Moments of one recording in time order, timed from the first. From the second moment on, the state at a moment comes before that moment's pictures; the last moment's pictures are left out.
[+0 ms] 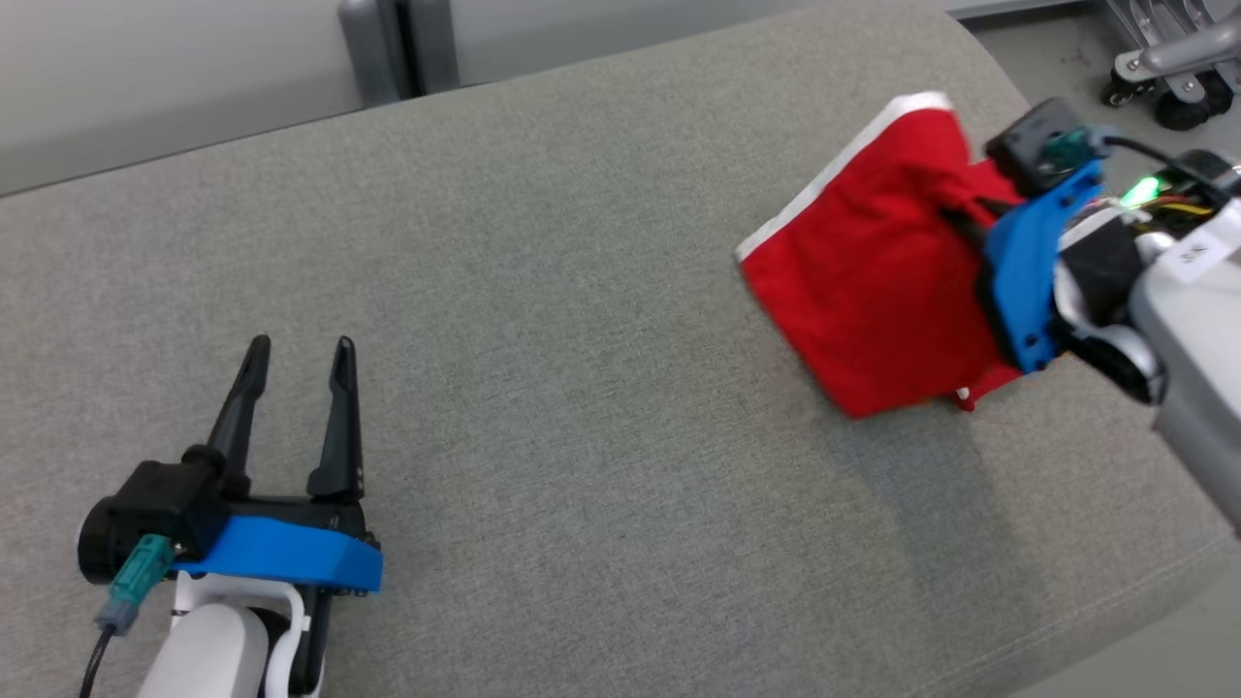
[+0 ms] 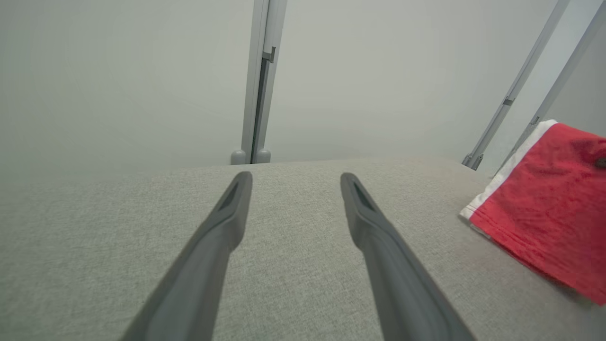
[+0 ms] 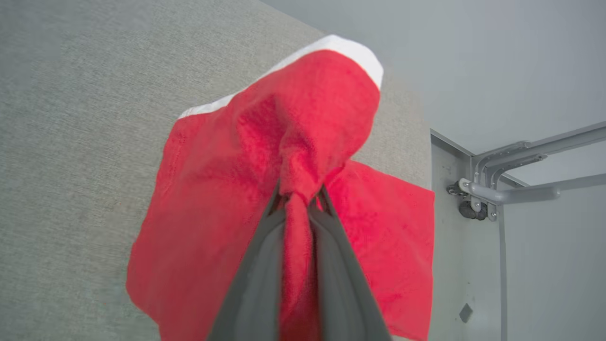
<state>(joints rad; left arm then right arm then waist) -0.19 0.25 -0.20 0.14 -0.38 -0.01 -0.22 -0.96 -0.53 0.77 0.58 0.53 0.13 0.38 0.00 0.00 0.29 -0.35</state>
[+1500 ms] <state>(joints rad) -0.09 0.23 -0.18 0.19 -0.44 0.02 -0.25 -0.62 -0.34 0.32 0.79 0.43 0.13 -0.26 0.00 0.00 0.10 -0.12</state>
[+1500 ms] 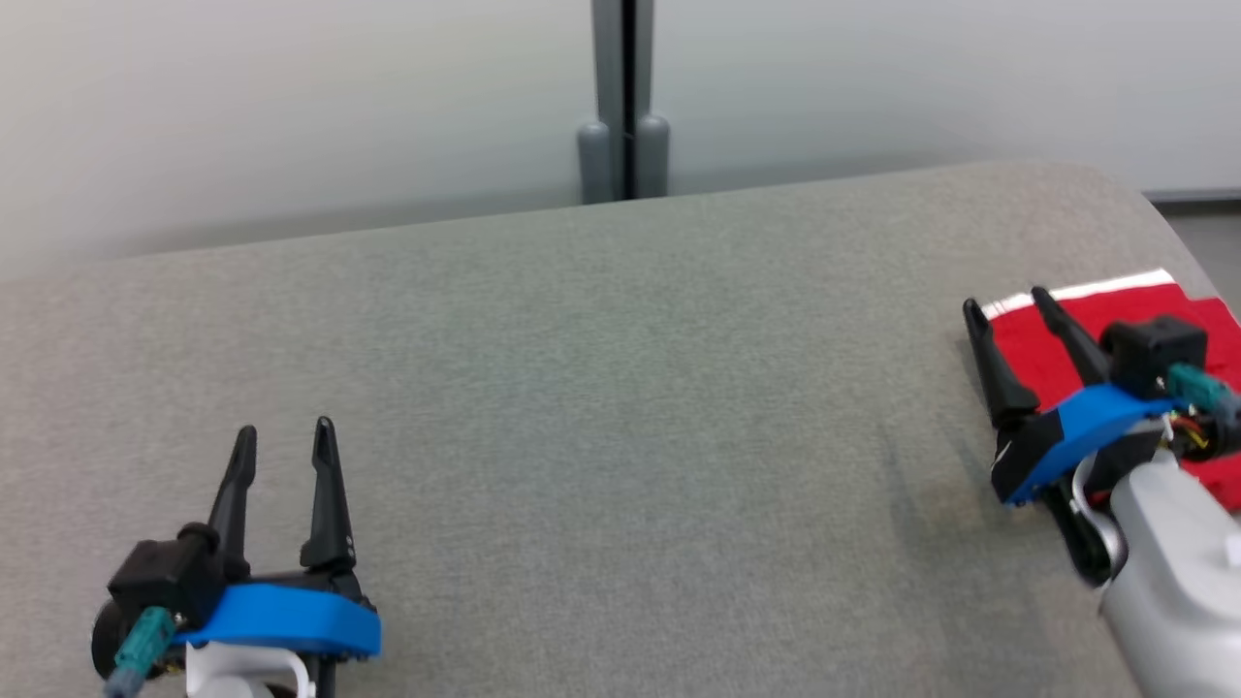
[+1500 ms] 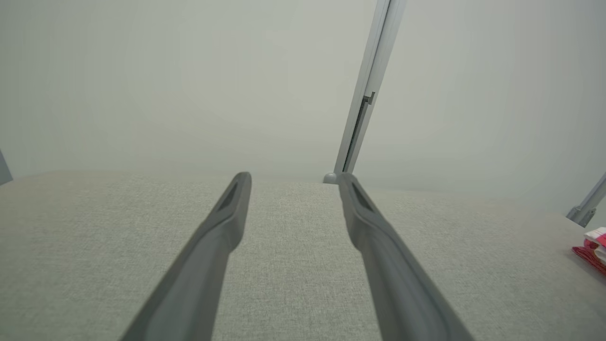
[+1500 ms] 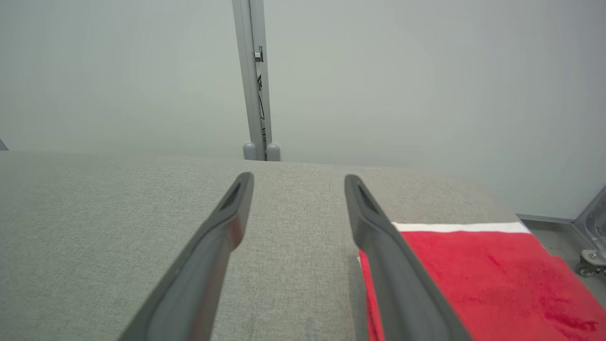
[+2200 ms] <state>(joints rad) 0.01 0.19 -0.15 0.25 -0.46 0.01 -0.26 -0.13 -0.07 0.00 0.26 0.12 0.13 -0.14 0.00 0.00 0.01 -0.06</state>
